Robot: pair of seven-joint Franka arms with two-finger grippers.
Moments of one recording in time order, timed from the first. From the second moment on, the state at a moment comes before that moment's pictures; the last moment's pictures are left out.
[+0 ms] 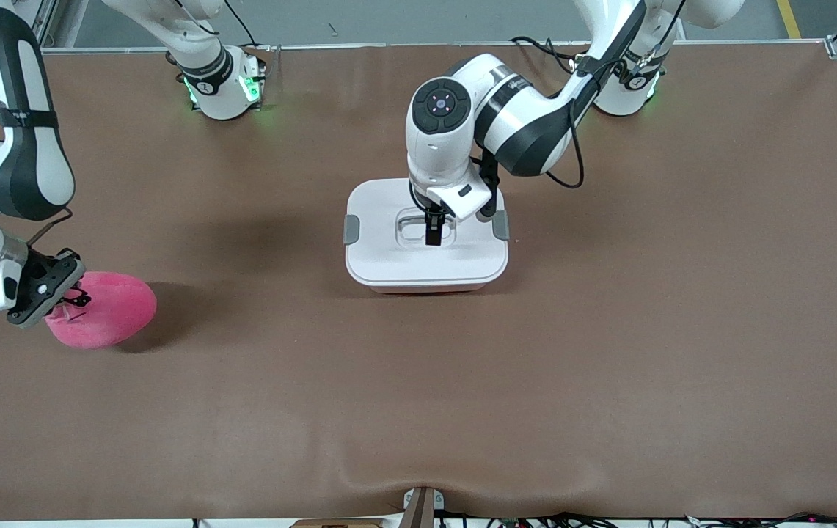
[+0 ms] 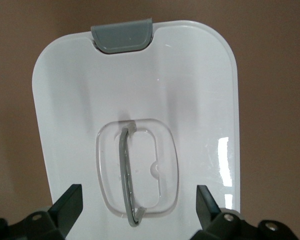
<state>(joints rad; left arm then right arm) -0.71 0.49 -0.13 -1.47 -0.01 1.93 -2.32 -0.13 0.25 -0.02 -1.84 -0.09 2.13 -1.16</state>
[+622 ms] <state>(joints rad) -0.75 0.55 -0.13 -1.48 0.03 1.97 -2.38 0.01 0.20 -0.01 -1.76 -0.22 2.12 -1.32</state>
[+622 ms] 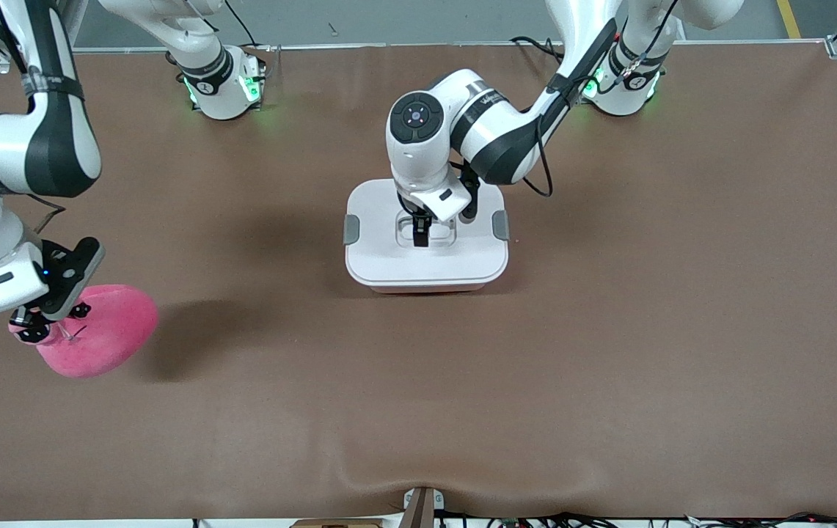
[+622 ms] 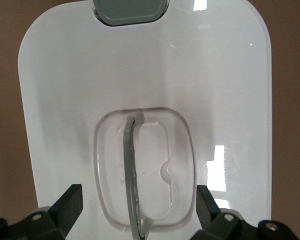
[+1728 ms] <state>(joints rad) -0.75 0.55 -0.12 -1.47 0.05 1.97 -2.40 0.08 0.19 -0.01 -1.74 -0.28 2.14 -1.63</state>
